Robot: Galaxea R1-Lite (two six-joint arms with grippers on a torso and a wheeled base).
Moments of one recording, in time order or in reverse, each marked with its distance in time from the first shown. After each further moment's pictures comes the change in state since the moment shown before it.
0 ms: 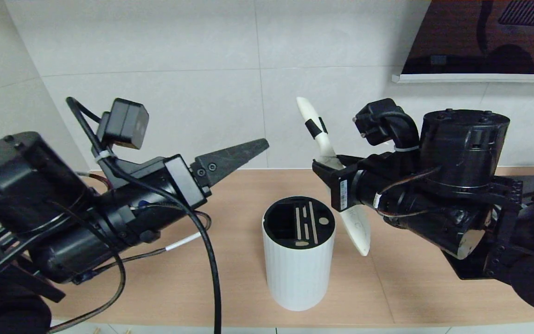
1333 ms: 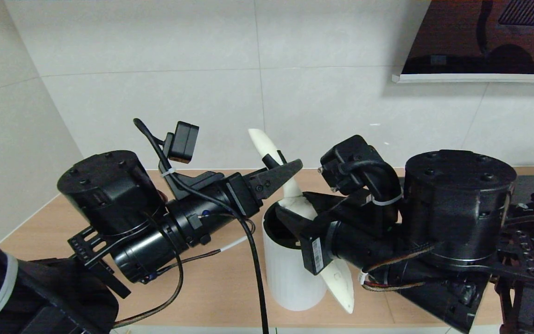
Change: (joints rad) left arm -0.080 0.161 -0.049 -0.047 0.167 0.111; right arm 0.204 -0.016 0.083 -0.011 -0.015 0.016
